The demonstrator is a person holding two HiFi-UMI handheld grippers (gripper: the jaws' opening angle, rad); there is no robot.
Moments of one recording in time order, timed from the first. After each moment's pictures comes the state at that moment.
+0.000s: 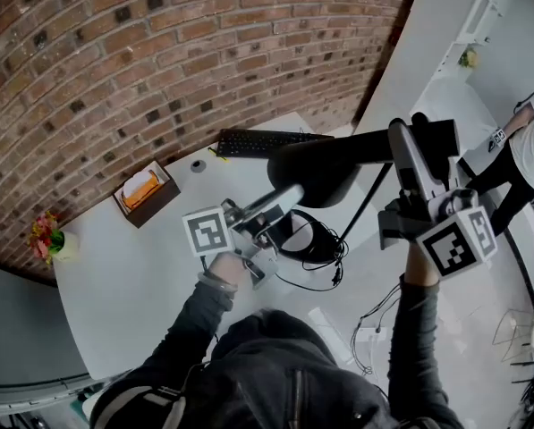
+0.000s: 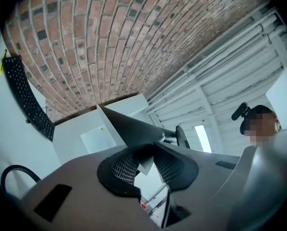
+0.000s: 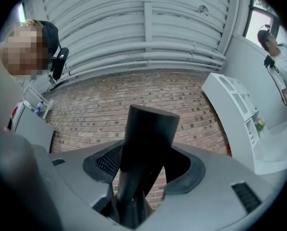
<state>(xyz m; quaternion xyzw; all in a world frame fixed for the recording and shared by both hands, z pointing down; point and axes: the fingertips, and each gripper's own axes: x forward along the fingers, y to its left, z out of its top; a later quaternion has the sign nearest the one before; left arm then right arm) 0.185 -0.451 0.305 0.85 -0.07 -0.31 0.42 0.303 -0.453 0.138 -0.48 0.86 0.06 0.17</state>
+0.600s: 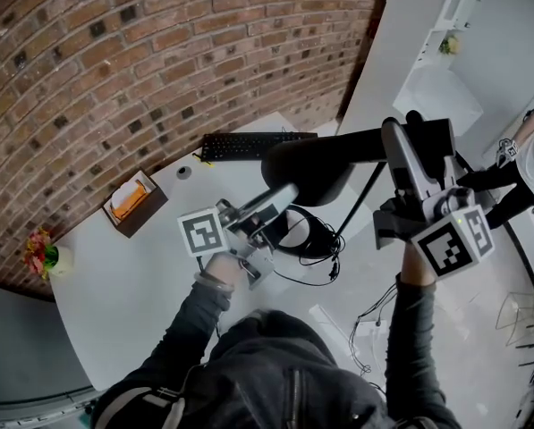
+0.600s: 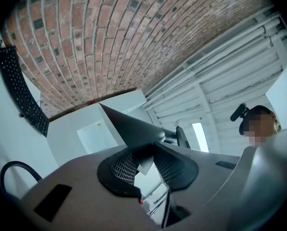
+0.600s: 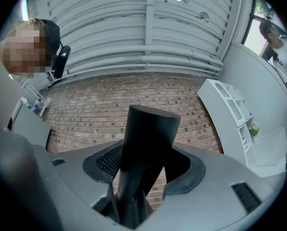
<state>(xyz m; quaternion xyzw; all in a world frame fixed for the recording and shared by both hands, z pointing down) 0.214 -0.446 0.299 0.86 -0.04 -0.29 0.42 0.331 -0.435 0.133 -0.50 0.85 0.07 0.17</state>
